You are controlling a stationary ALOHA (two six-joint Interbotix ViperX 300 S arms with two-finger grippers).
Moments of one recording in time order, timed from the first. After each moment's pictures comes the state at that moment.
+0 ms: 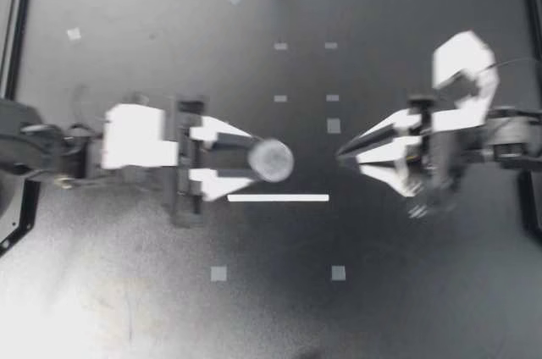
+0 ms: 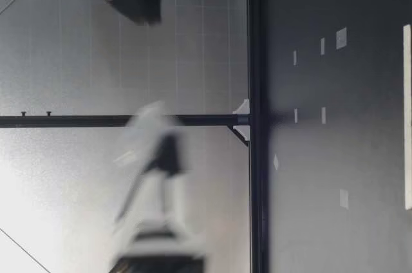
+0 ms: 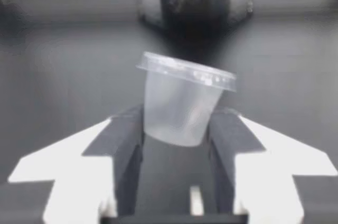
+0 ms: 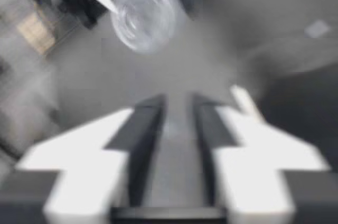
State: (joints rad) left arm 0.00 -0.08 0.98 -0.06 -0.92 0.12; right arm -0.02 -0.47 1.05 0.18 -0.34 0.62
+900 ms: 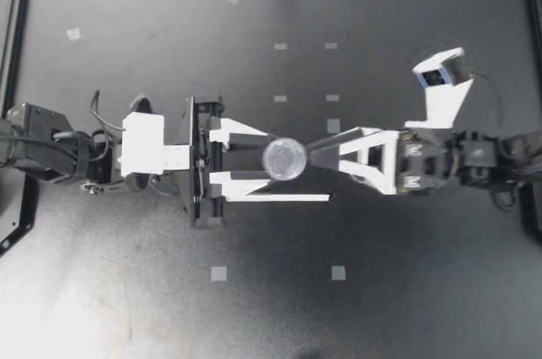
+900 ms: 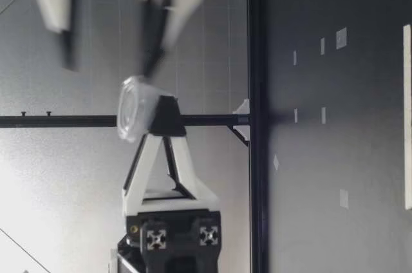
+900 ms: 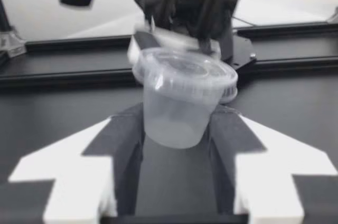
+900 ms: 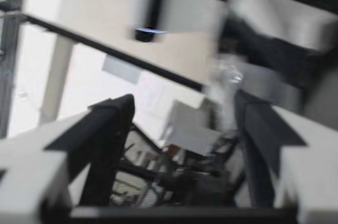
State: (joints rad) left arm 0.00 0.08 0.86 -0.06 -0.95 0.13; right arm 0.00 -0.13 1.01 -0.02 -1.11 1.19
